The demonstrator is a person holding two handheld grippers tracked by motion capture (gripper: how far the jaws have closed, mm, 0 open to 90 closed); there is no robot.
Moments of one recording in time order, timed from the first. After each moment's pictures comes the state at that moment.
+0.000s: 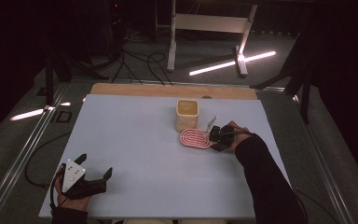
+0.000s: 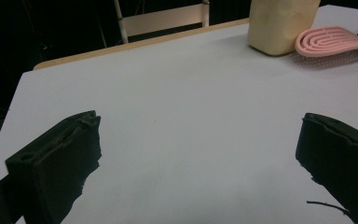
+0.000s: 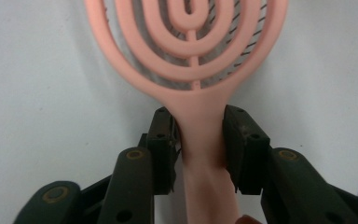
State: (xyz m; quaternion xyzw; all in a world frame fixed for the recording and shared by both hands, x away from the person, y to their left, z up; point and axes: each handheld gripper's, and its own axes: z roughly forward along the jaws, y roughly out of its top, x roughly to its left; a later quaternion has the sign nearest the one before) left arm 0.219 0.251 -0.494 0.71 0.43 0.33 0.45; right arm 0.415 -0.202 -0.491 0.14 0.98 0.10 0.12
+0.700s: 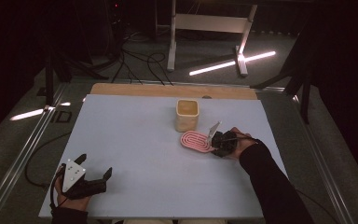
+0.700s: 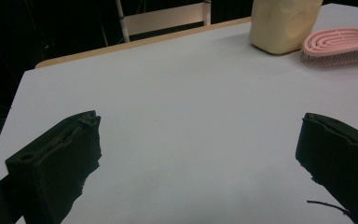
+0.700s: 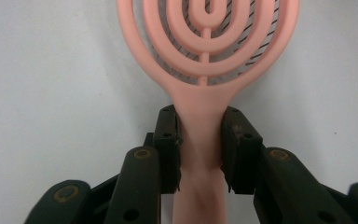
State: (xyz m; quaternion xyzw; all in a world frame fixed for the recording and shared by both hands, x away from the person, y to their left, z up) left arm 0.219 0.251 -0.495 0.71 0.43 0.33 0.45; right arm 0.390 -0.206 -0.488 0.14 0.98 0.12 0.11
